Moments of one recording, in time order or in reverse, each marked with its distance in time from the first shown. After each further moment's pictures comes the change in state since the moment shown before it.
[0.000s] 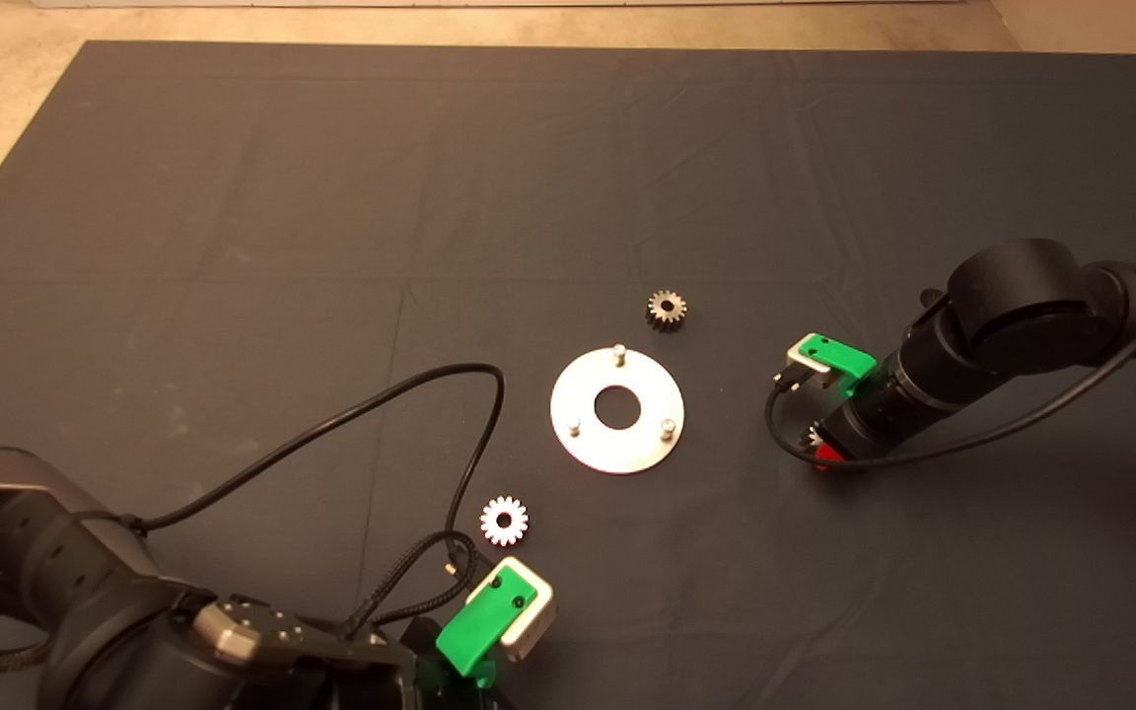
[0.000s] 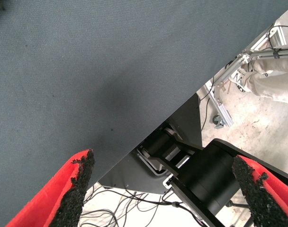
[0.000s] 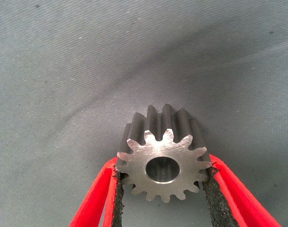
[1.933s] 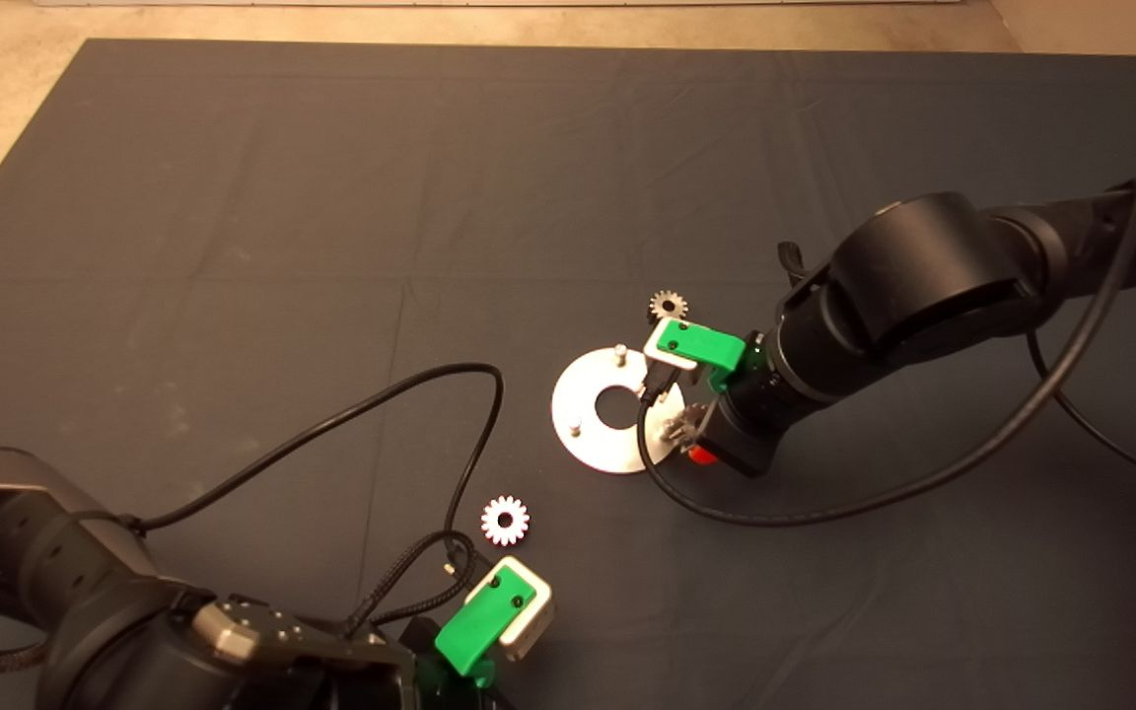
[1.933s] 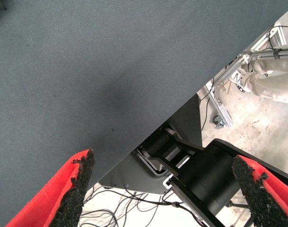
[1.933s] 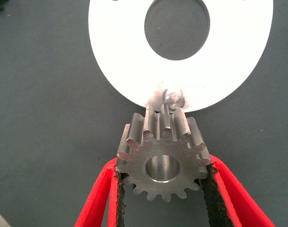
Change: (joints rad) left arm -0.001 -0.002 0.000 0.000 0.000 0.000; right arm 0.141 0.326 0.071 0.000 -0.016 0.009
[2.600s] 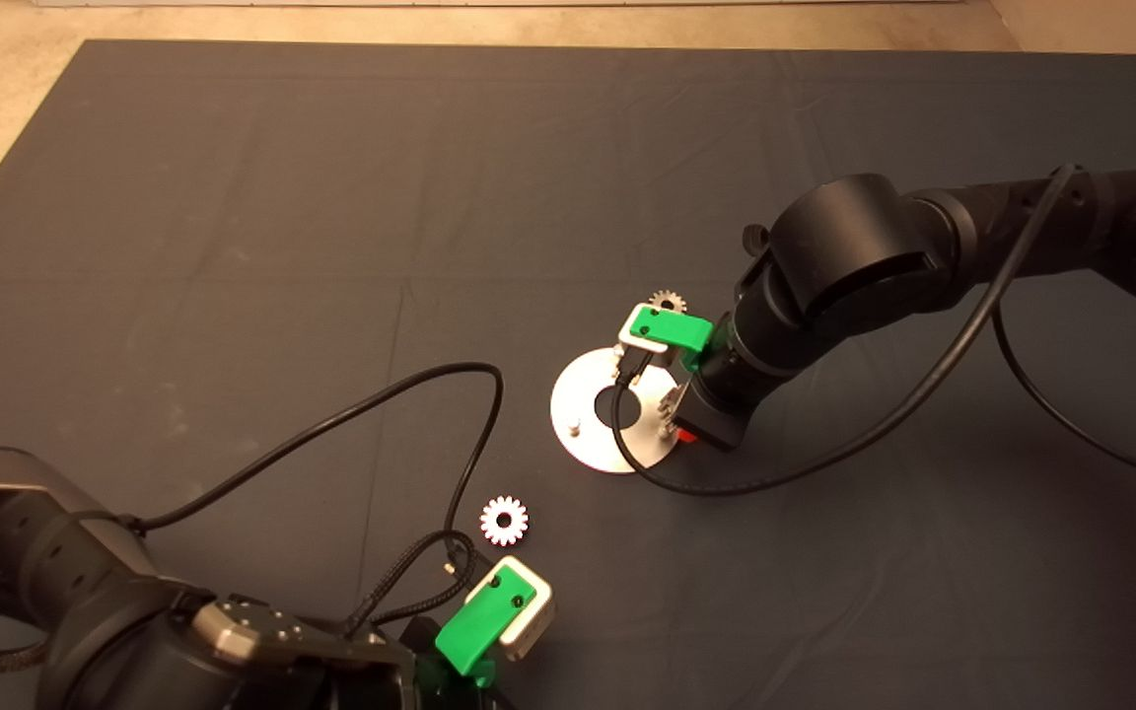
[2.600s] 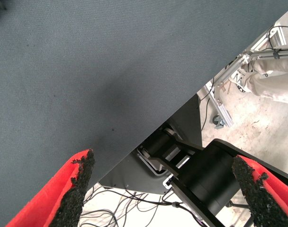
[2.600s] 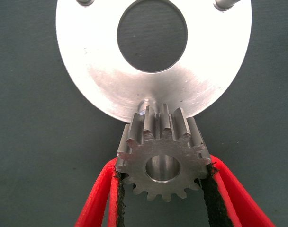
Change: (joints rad) left arm 0.000 0.000 0.000 0.000 0.000 0.000; right arm 0.000 0.063 -0.102 0.011 -0.064 -0.066
